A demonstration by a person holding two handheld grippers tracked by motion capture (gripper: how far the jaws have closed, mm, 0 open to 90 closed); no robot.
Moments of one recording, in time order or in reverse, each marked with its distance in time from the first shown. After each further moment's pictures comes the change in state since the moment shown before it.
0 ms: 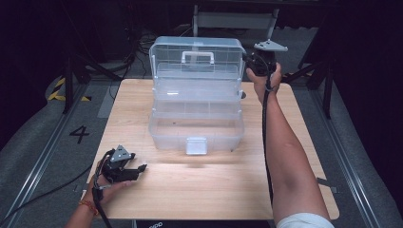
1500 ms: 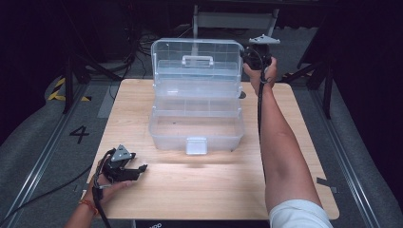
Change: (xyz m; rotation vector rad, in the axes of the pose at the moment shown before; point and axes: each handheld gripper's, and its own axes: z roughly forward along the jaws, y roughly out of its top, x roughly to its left) left arm 0.000 0.001 0.001 0.003 -0.019 0.000; right arm -0.006 0.007 0.032 0.071 -0.036 -0.005
